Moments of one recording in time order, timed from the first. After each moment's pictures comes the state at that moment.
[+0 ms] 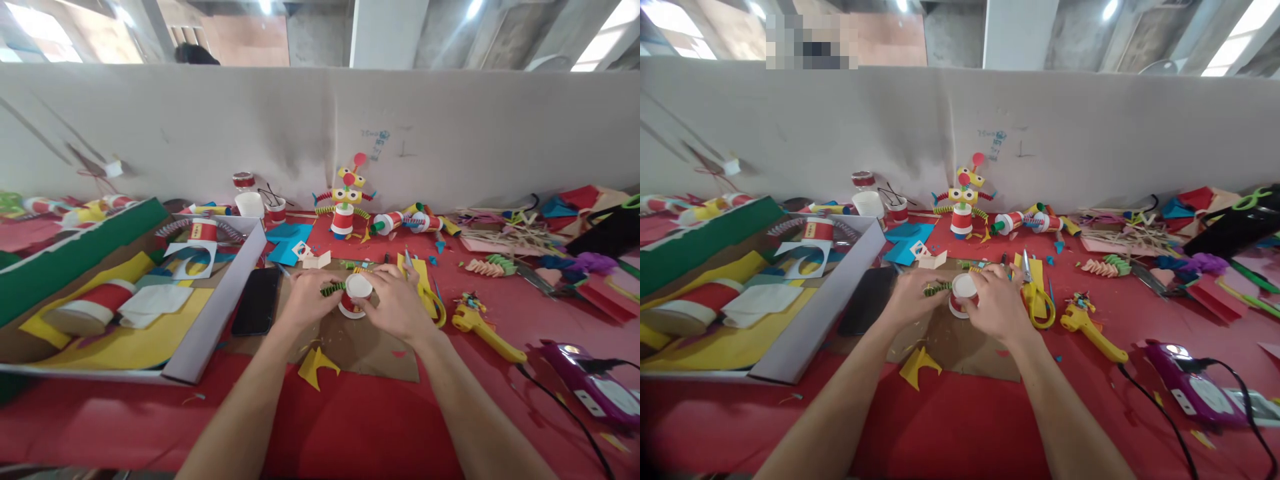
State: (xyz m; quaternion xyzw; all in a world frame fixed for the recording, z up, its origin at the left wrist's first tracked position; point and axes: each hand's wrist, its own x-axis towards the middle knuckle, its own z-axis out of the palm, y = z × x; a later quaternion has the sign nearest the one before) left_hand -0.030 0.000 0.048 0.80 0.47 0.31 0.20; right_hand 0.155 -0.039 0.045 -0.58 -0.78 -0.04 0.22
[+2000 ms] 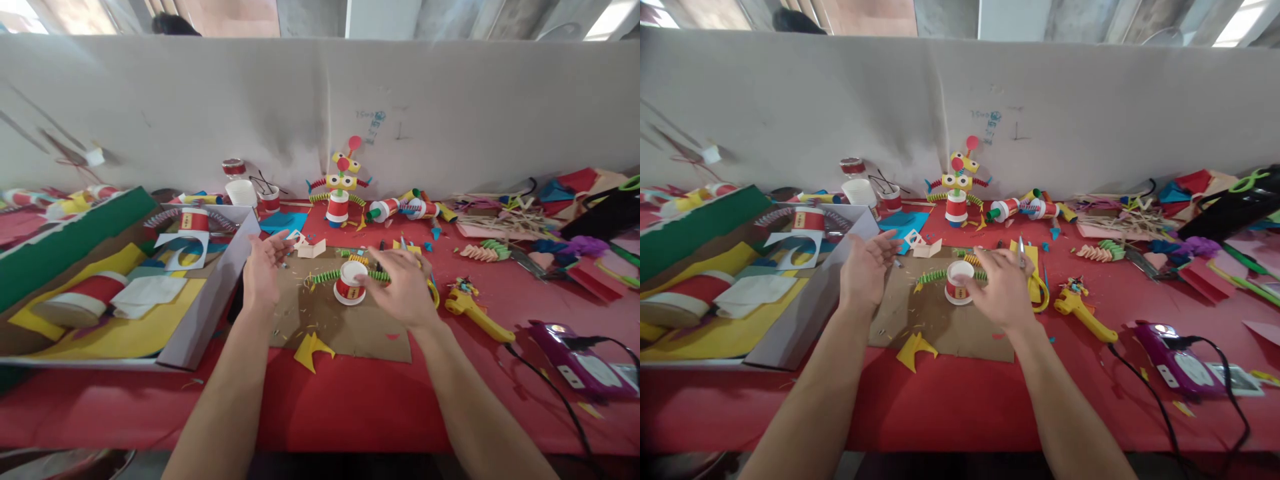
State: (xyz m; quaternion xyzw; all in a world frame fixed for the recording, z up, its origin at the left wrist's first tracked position) left_hand -0.063 0.026 0.045 0.42 0.48 0.61 0.47; right_hand 0.166 -0.048 0.049 -0.60 -0.72 -0.06 0.35
